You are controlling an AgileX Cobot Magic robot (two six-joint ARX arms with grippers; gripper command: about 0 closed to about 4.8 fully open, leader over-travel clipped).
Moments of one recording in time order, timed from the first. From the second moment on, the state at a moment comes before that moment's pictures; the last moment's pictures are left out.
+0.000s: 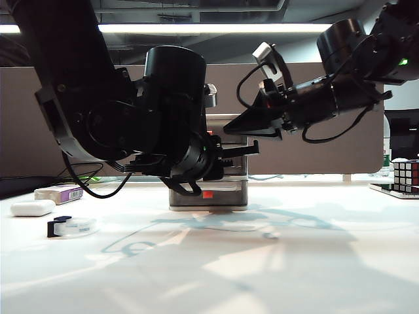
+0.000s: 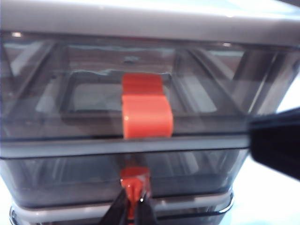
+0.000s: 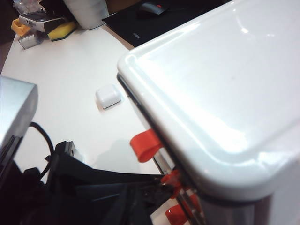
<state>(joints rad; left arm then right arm) -0.80 2.06 0.90 1.02 -0.60 -0.18 0.28 1.84 1.05 0.44 -0.84 -0.03</state>
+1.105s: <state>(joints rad) -0.92 1.93 0.72 1.01 -0.63 -0.23 0.32 1.88 1.12 0.43 -0.70 -0.02</state>
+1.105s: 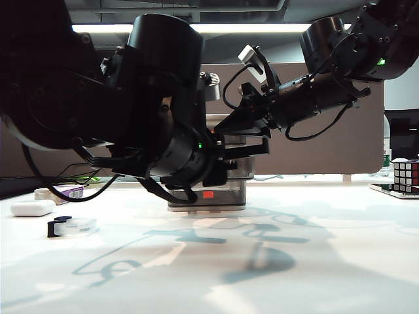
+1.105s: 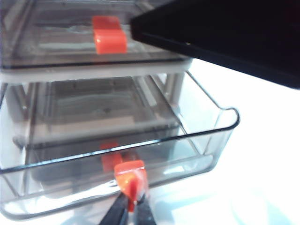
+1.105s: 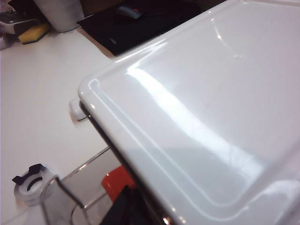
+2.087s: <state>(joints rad) -0.96 1.43 0.33 0.89 -0.63 0.02 0.32 1.88 1.12 0.39 -0.71 -0.01</state>
